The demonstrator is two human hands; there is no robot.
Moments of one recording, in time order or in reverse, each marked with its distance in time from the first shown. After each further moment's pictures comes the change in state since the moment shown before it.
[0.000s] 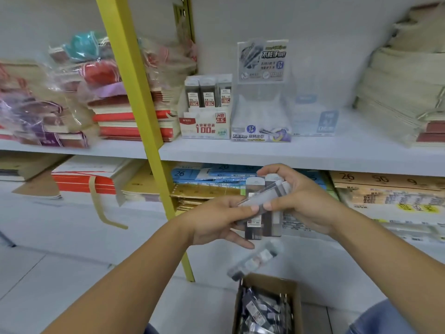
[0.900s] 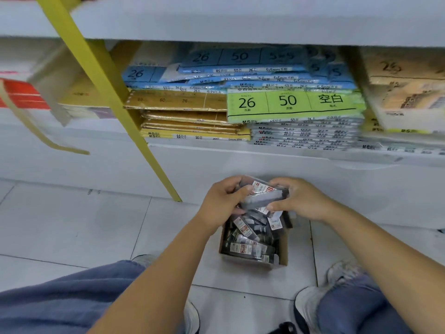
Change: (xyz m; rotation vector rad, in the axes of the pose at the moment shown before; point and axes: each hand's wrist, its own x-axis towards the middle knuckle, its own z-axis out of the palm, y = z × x) left_hand 0.062 -0.191 0.025 -0.034 0.453 -0.023; right_hand -0.045 0.199 -0.024 -0.339 0.033 0.511
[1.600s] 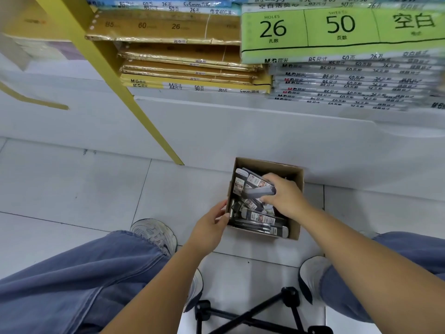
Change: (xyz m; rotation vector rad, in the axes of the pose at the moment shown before) left_hand -0.045 -0.150 -0.017 0.259 0.053 -0.388; right_hand 0.056 0.117 0.081 -0.282 0.061 0.086
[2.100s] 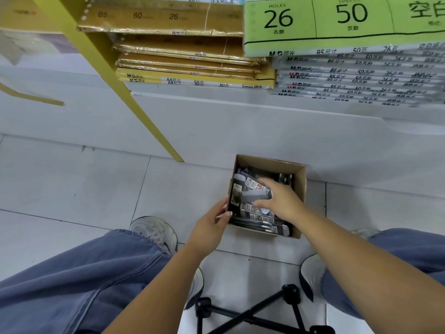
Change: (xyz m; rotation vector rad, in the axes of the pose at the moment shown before) left_hand -0.003 -0.003 0.000 0.003 0.005 0.012; right_hand 0.004 0.012 0.020 0.059 -0.064 0.046
